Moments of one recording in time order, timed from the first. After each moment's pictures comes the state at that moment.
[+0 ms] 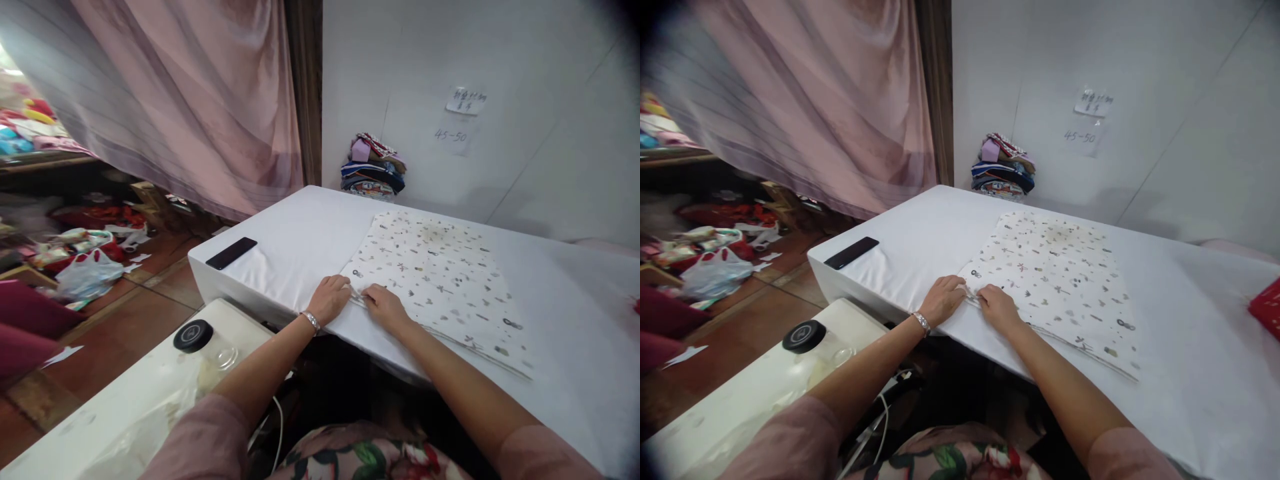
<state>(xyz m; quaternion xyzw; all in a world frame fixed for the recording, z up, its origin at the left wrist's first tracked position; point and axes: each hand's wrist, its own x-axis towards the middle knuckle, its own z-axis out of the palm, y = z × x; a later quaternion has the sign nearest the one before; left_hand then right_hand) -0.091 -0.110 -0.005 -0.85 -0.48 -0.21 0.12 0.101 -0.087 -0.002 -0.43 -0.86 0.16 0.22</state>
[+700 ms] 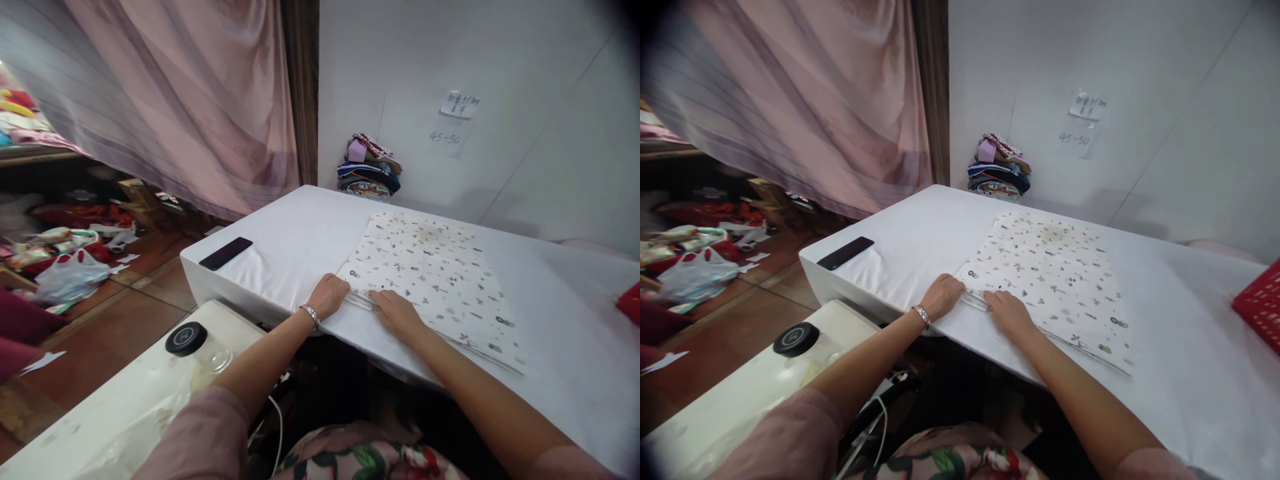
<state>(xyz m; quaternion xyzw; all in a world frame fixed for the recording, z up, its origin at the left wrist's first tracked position) -0.091 -0.092 -0.010 -0.86 -0.47 -0.17 0.10 0.132 -0.103 0.005 -0.44 -0.89 0.02 0.09</state>
